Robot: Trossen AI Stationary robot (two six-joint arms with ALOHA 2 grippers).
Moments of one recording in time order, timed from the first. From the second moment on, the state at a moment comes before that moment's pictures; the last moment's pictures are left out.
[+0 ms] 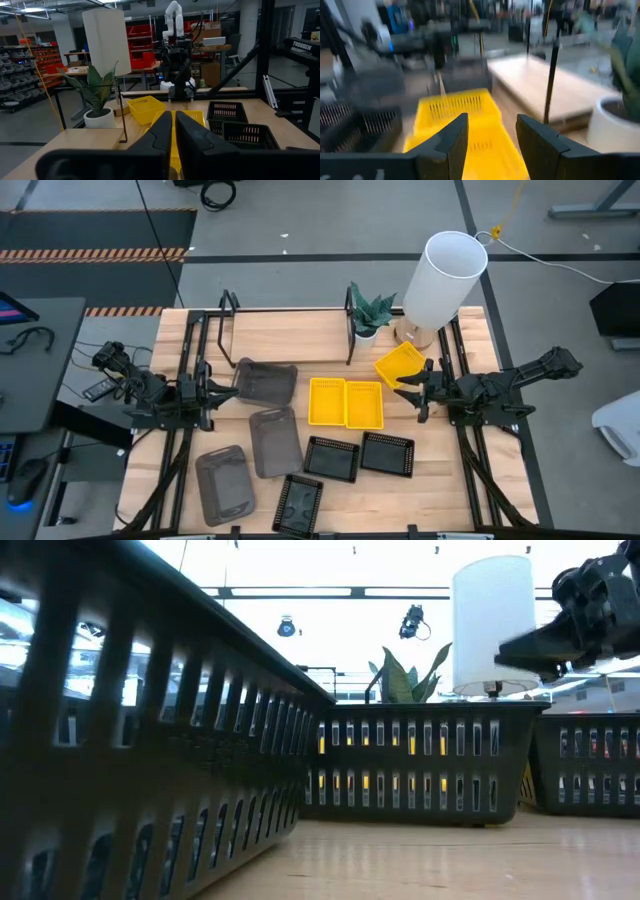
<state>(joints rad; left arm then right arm) -0.62 0.05 0.14 0.03 -0.77 0.14 0.28 0.23 0.01 0.17 0.53 0.12</state>
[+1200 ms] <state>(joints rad) -0.62 0.05 0.14 0.03 -0.77 0.14 0.28 0.26 0.01 0.35 0.42 0.41</state>
